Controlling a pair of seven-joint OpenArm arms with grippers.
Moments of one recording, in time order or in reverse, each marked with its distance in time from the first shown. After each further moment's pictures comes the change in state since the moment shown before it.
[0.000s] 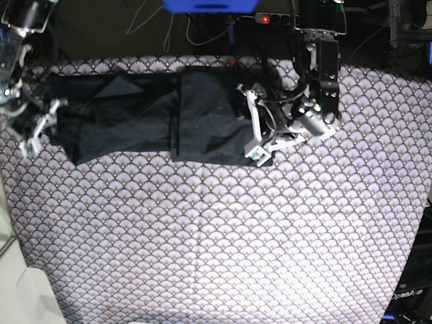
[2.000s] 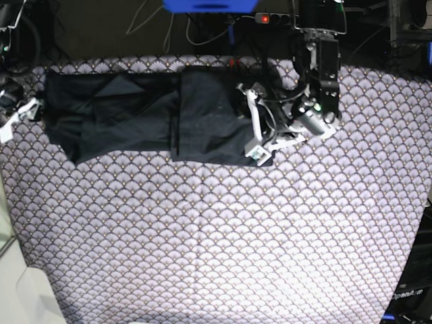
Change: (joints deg) left arm 0.1 0.0 0.0 0.0 0.0 0.0 0.0; right arm -2.2 10.6 0.1 -14.4 48.9 -0.5 -15.9
